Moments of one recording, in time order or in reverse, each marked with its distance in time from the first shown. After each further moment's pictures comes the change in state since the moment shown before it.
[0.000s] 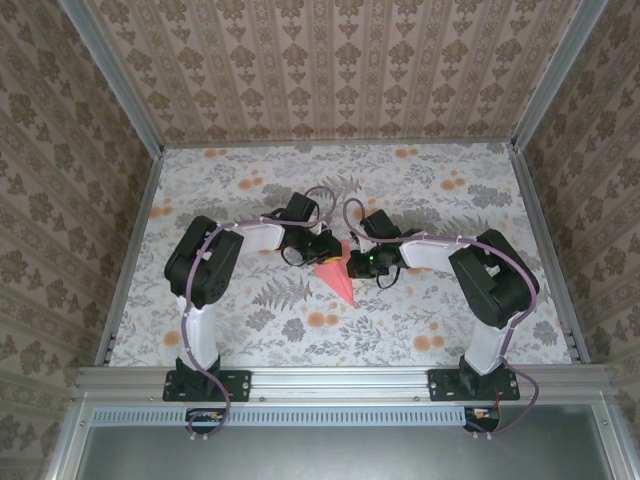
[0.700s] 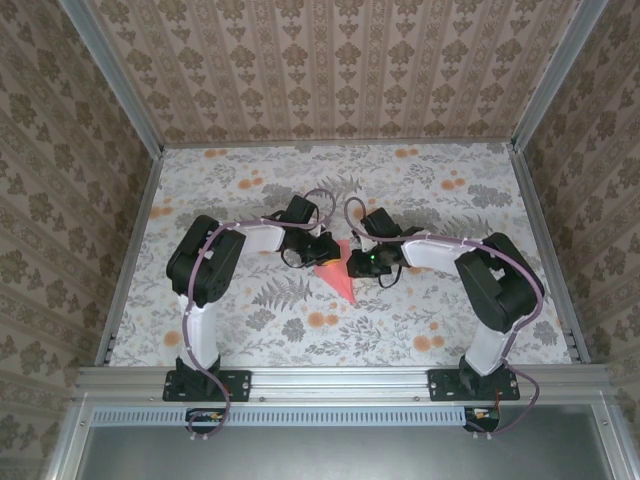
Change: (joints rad) left arm 0.004 0.017 -0.017 0.020 -0.015 0.003; right arm -0.002 -0.054 0.014 -0.075 0.031 -0.002
